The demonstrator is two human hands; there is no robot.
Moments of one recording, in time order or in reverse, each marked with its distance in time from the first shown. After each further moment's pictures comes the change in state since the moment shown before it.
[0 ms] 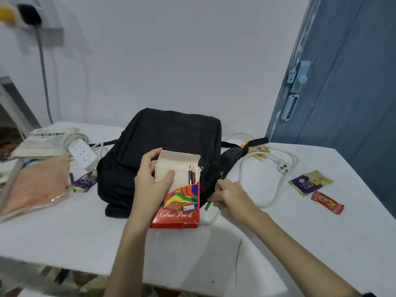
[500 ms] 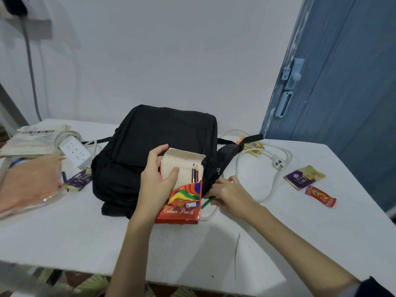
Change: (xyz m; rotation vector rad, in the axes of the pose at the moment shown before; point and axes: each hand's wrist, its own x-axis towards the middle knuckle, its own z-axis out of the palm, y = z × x) left_hand 0.002 -0.003 0.007 -0.004 -0.097 0.023; right_hand -0.001 -0.008 -0.014 -0.113 -0.151 0.000
